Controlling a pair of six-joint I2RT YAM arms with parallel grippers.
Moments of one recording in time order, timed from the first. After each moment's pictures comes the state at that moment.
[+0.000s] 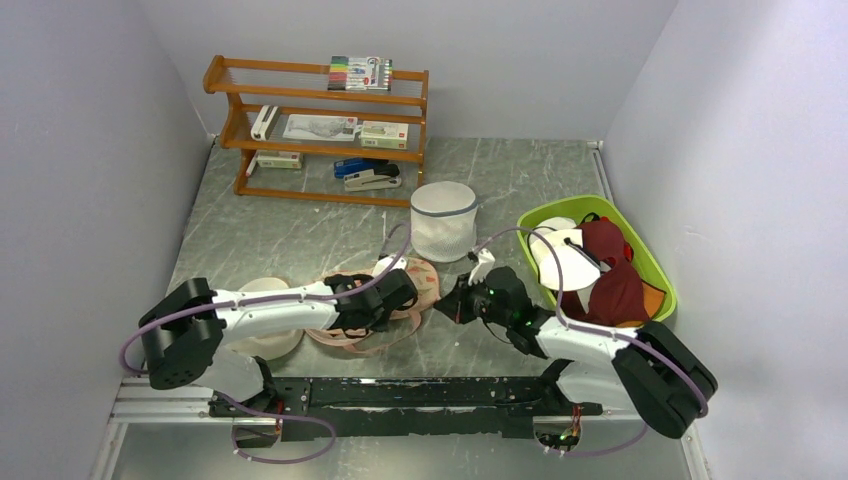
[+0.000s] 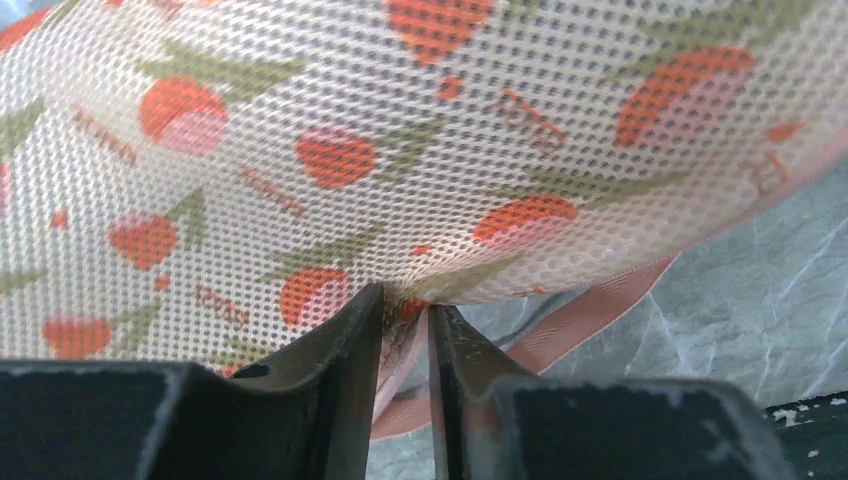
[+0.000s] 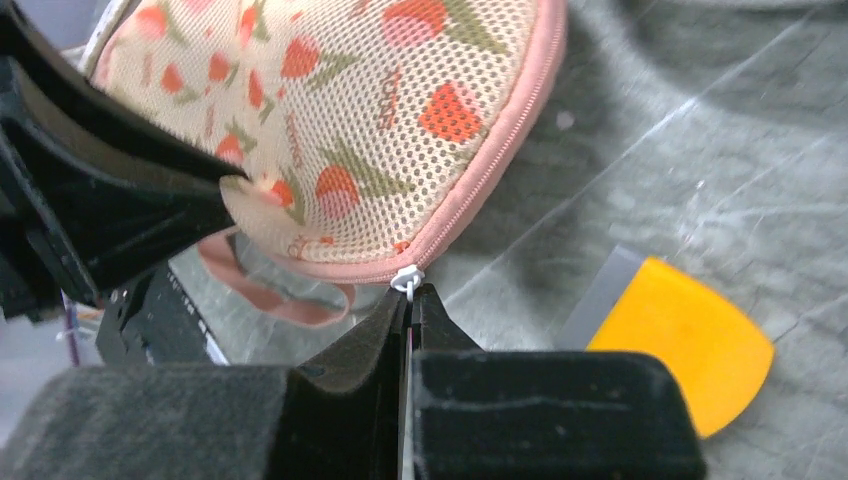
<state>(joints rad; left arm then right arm) -1.10 1.45 0.83 -0.53 -0.41 -0.66 0.70 1.18 0.25 0.45 -0.20 0.55</state>
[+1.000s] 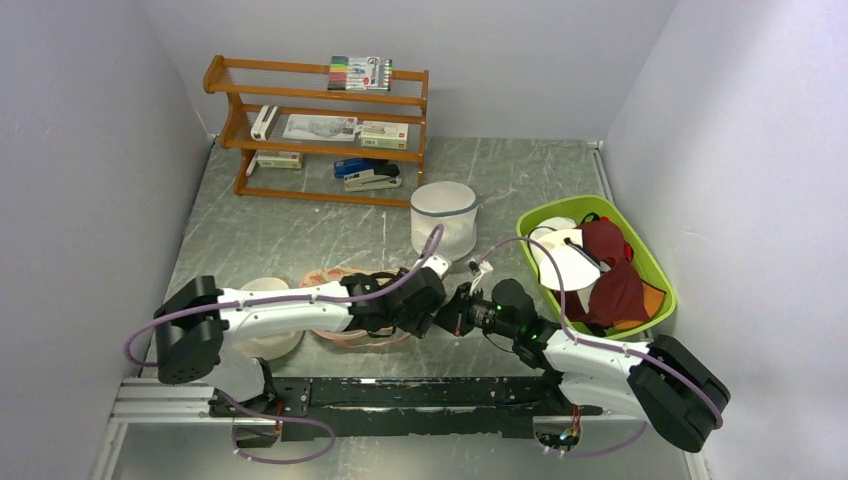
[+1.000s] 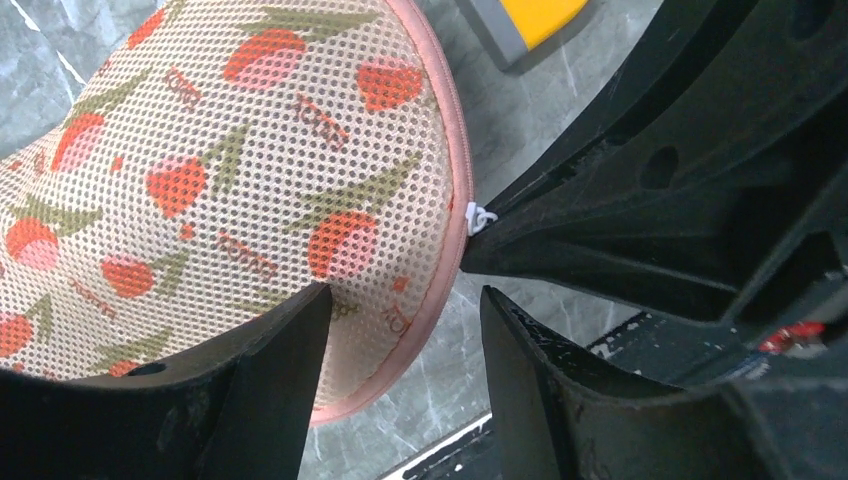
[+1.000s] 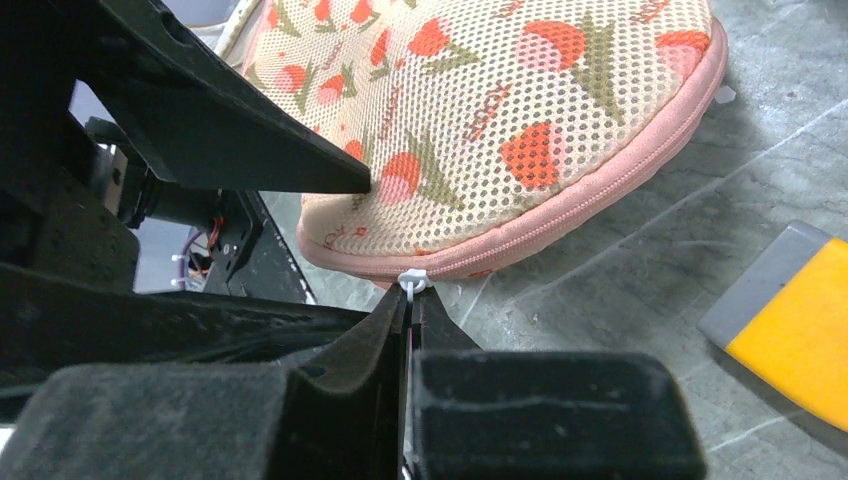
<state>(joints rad) -1.22 1.48 1.01 -0.48 -0.31 -0.52 0.78 1.05 0.14 0.58 -0.30 0.67</state>
